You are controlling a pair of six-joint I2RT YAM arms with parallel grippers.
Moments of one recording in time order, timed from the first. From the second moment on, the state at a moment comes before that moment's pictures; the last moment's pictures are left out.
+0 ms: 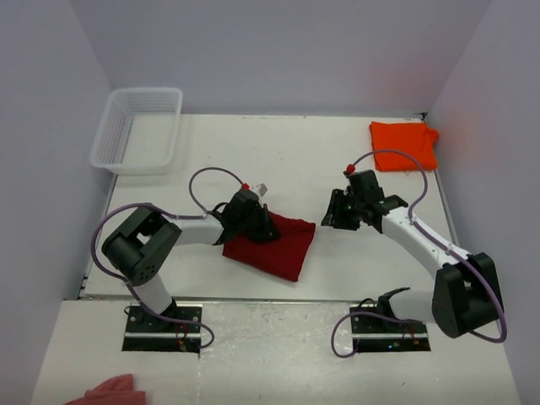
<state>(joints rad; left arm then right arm) -0.70 1.71 0.74 0.20 0.26 -0.83 0.35 1.30 0.82 -0.50 -0.18 0.52</state>
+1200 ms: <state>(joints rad) -0.79 1.53 0.92 -0.19 -0.07 -0.71 0.41 1.50 0.86 -0.36 -0.27 0.55</state>
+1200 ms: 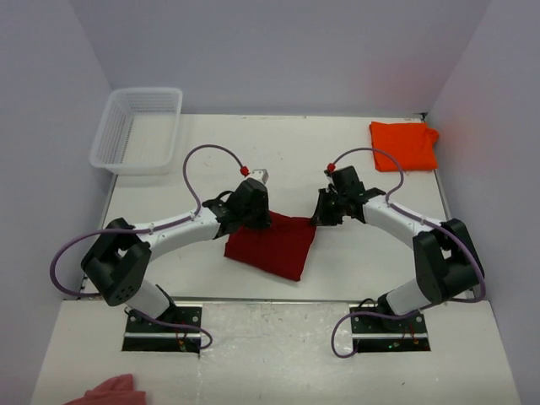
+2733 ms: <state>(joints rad) -0.53 1.75 1.16 -0.45 0.01 -0.51 0.53 1.42 0.99 -0.48 -0.22 0.49</state>
